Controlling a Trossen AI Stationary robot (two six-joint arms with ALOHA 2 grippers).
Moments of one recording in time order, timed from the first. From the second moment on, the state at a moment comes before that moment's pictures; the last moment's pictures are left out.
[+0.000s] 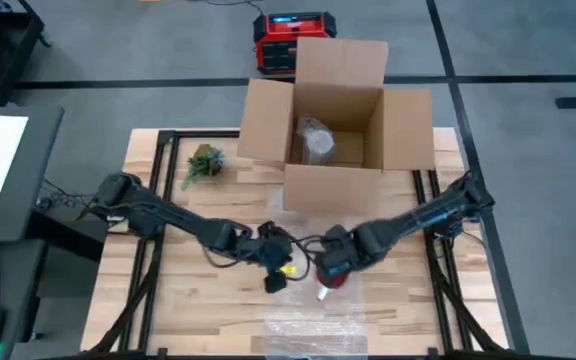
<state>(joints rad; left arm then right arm) -0.29 1.75 1.20 -0.31 -0.25 -0.45 0.44 1.79 1.57 -1.24 0.05 1.38</state>
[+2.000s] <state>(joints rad) -0.50 1.97 1.21 -0.47 -0.23 -0.77 0.44 1.91 1.63 -1.42 0.07 1.13</state>
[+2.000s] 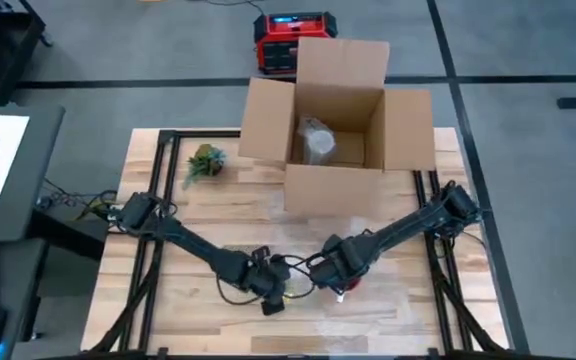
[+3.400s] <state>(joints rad) -0.41 1.58 1.36 -0.22 -0.50 0.11 0.52 1.78 1.65 -1.11 -0.02 1.00</state>
